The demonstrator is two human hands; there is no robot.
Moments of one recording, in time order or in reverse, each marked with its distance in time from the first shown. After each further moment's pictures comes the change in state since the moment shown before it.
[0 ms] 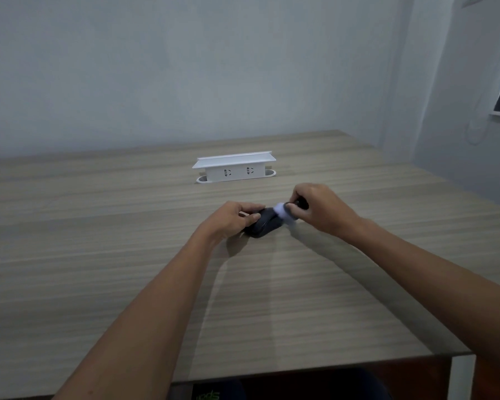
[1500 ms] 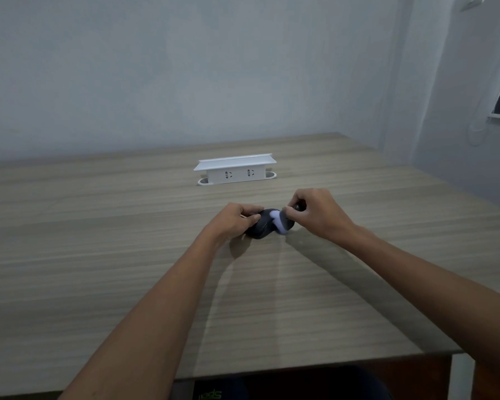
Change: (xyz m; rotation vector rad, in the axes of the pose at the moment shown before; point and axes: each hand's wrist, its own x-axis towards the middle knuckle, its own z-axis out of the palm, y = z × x) left_hand -0.008 0.008 0.004 0.005 0.055 -0.005; right_hand -0.006 -0.016 0.006 0.132 0.073 0.207
